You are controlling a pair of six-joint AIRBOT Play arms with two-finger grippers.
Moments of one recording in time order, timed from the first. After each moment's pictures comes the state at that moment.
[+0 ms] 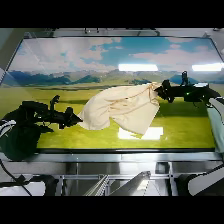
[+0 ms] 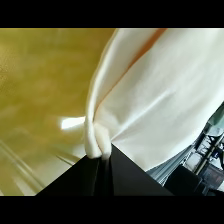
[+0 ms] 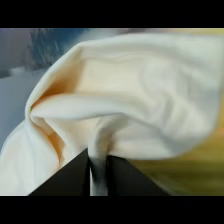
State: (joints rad) left arm 0.15 -1.52 0.76 -2.56 1.17 2.00; right arm -0.19 -1.86 1.22 -0.43 0.86 1.25
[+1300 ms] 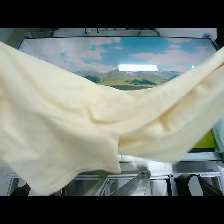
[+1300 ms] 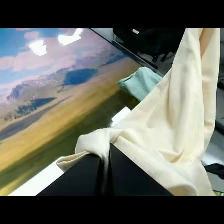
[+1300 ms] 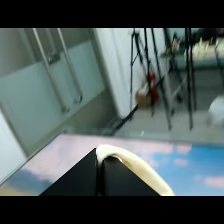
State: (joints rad) left arm 0.50 -0.91 1.67 -2.93 1.76 1.99; right arm -0.58 -0.71 1.33 -0.21 1.19 0.99
